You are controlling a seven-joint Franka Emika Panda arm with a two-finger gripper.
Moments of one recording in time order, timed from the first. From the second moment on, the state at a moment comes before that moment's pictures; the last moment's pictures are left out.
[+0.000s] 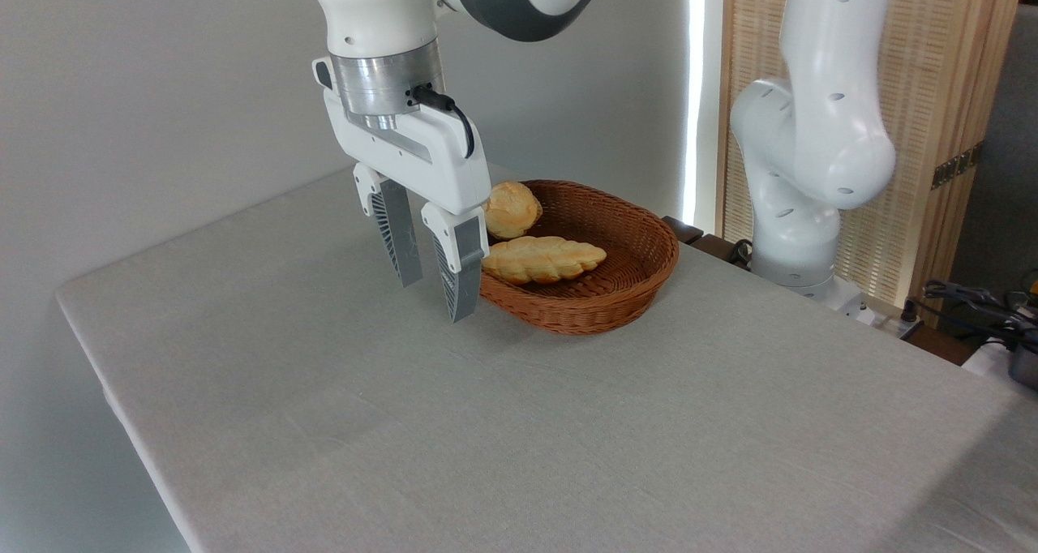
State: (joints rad) arm -0.40 -0.12 0.27 -1.92 0.01 1.83 0.64
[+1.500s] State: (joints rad) arm -0.50 -0.10 0.26 -1.92 0.01 1.80 0.64
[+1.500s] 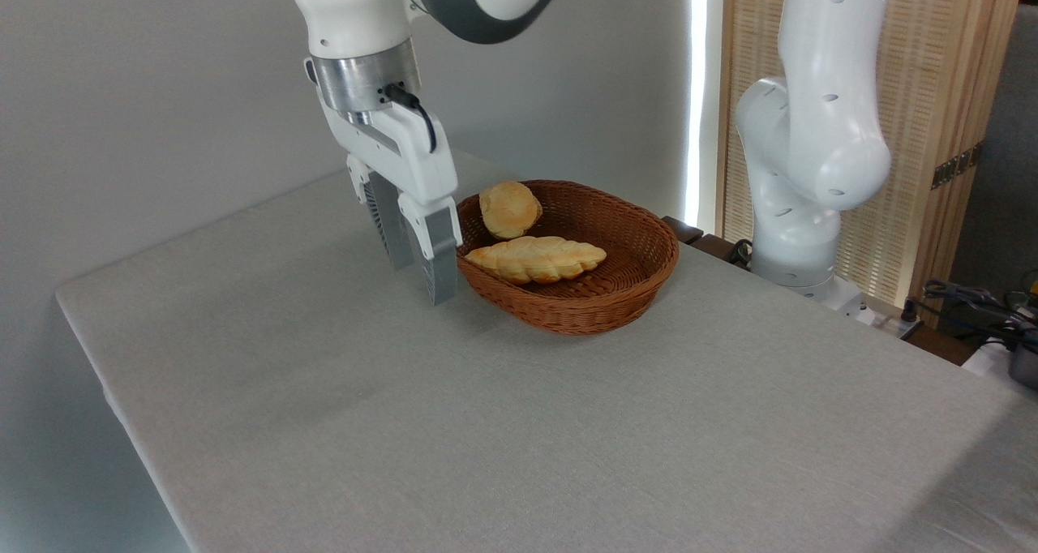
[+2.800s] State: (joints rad) arm -0.97 -0.22 0.25 -2.09 0.01 1.57 0.78
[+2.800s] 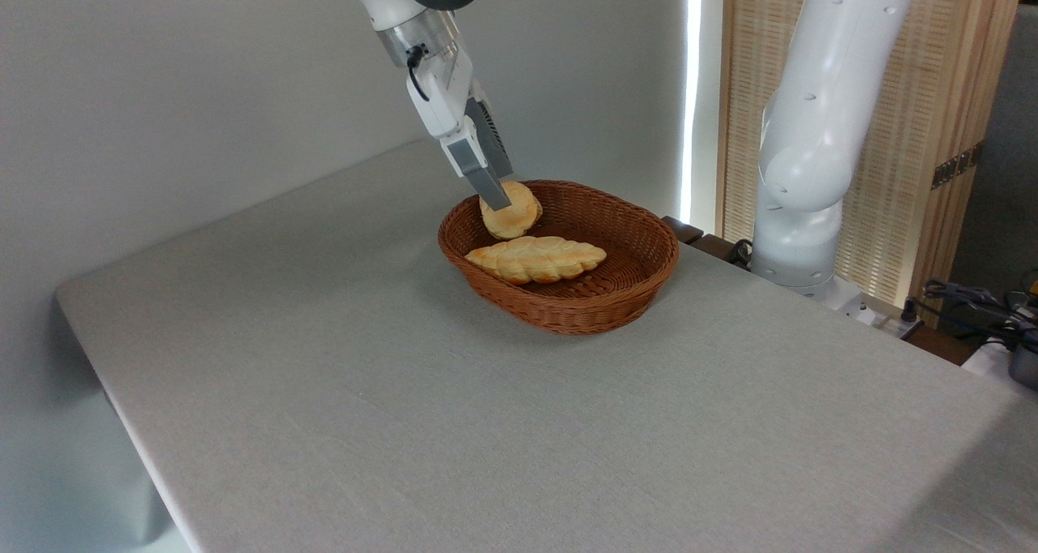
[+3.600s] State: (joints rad) arm -1.01 -0.14 0.20 -2.11 0.01 1.56 0.78
